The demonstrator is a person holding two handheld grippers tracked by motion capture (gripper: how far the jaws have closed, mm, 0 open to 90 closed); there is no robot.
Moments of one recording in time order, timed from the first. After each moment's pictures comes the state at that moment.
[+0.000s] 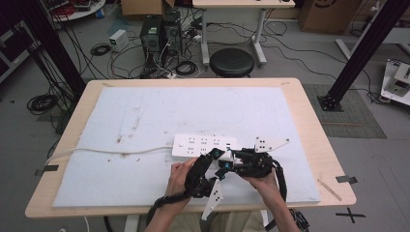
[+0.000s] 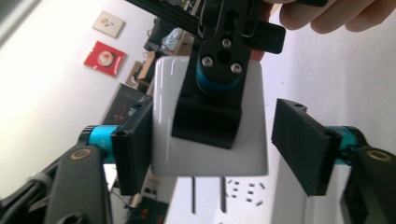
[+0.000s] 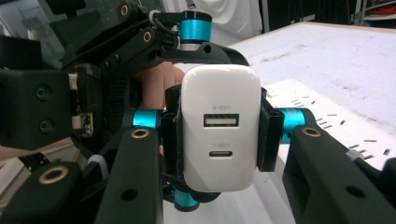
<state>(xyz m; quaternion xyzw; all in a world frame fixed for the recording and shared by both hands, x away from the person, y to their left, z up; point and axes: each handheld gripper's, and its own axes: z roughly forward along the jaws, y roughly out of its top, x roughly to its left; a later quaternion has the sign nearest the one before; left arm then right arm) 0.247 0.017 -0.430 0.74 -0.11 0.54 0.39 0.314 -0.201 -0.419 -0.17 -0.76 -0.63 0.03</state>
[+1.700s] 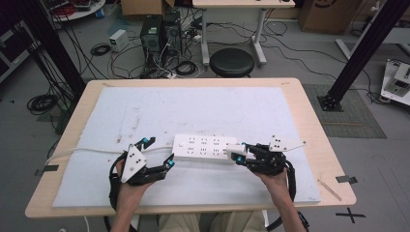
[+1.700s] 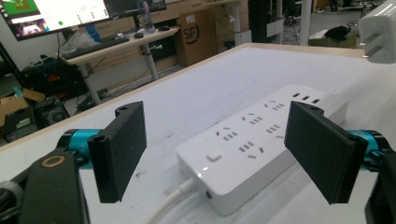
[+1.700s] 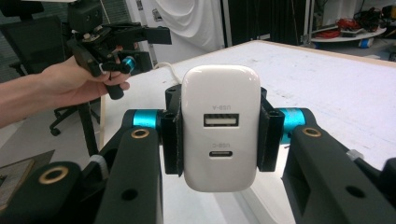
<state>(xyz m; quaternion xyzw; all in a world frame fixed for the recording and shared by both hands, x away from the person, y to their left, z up) 0.264 0.180 -0.408 0.70 0.29 0.34 0.55 0.313 -0.234 -0.414 -0.20 -0.74 -0.64 -0.05</state>
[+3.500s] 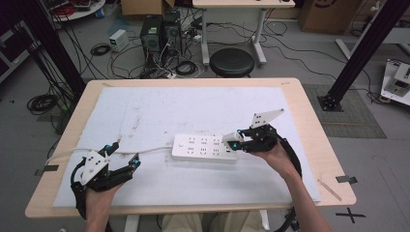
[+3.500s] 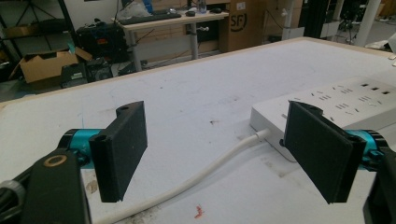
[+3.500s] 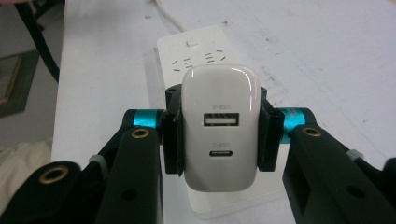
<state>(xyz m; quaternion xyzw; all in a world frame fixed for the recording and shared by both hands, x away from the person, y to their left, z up) 0.245 0.251 -0.412 0.66 0.39 0.36 0.53 0.380 -0.213 -0.377 -0.17 -0.87 -0.46 -0.03</state>
